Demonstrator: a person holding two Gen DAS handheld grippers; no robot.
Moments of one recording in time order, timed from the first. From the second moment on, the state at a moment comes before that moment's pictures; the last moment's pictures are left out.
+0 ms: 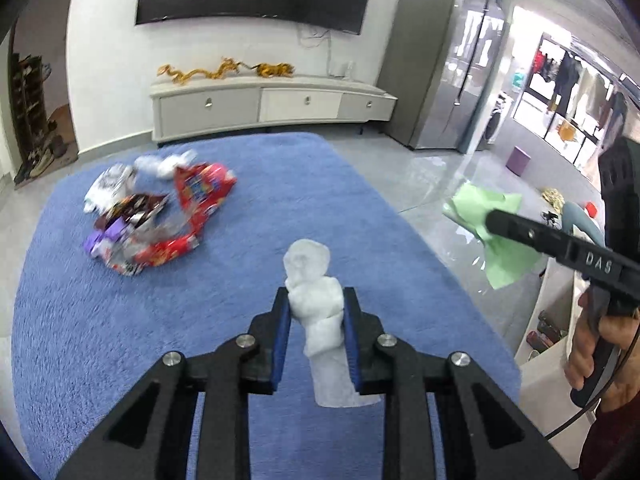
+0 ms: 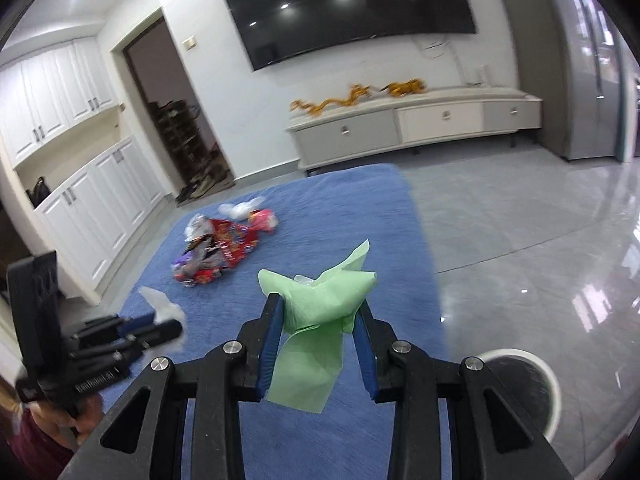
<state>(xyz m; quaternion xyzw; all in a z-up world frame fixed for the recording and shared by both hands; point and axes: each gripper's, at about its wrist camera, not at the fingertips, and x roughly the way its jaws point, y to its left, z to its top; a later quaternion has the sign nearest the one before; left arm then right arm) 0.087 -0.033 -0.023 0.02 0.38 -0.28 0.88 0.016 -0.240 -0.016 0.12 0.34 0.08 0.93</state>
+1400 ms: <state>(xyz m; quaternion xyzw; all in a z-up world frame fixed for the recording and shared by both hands) 0.090 -0.303 -0.046 0.04 0.44 -0.43 0.79 -0.053 -0.438 -0.122 0.22 0.40 -0.12 0.88</state>
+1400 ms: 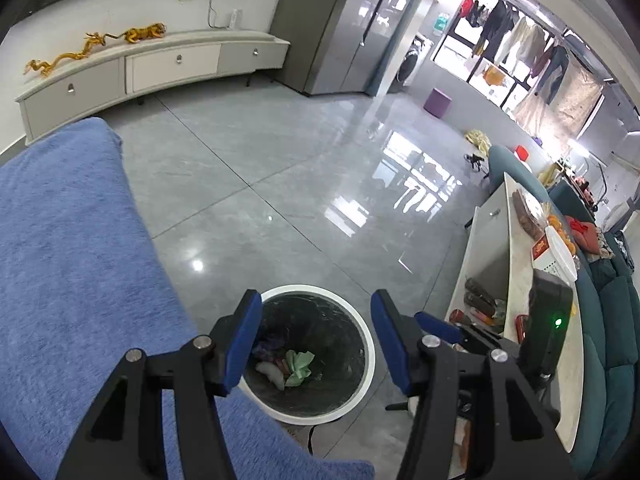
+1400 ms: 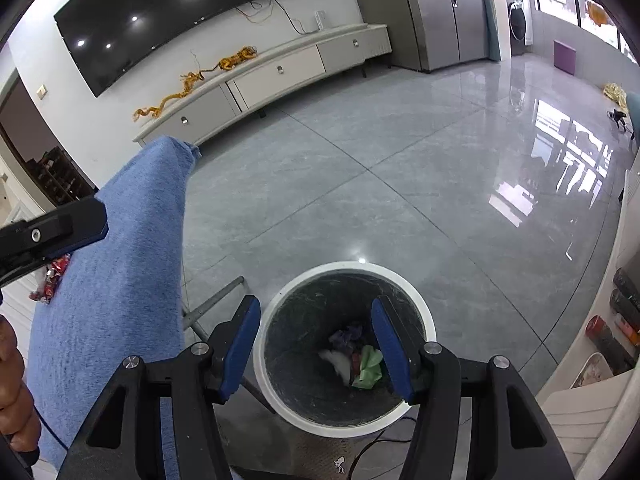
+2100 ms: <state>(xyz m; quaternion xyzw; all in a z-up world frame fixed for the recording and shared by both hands) 0.029 0.000 0.198 -0.02 0.22 -0.27 0.94 -0.123 -0.263 0.134 0.05 0.20 -0.01 0.98</state>
